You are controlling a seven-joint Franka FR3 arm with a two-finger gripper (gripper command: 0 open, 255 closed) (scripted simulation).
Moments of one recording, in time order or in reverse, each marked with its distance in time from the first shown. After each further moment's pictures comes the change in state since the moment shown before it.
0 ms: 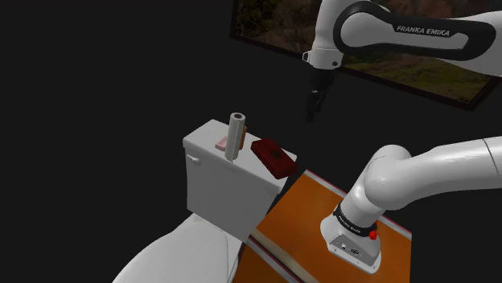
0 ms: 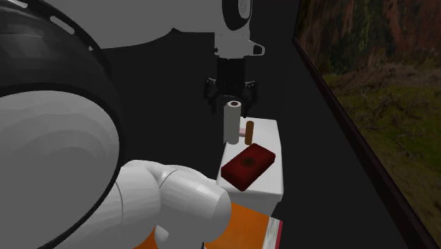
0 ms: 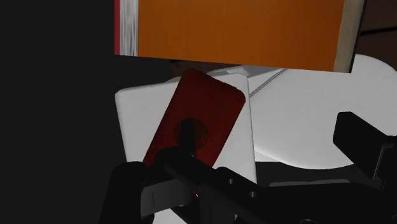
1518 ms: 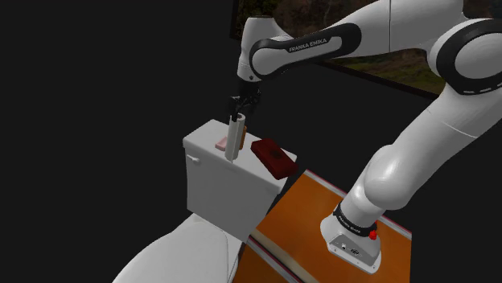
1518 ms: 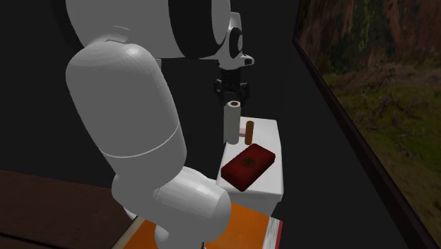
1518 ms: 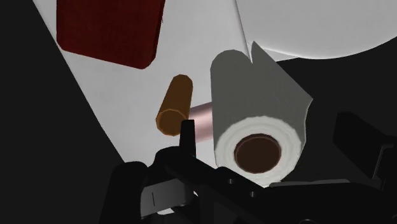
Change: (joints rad) arm 0.000 0.633 0.141 0.250 0.018 0.572 0.349
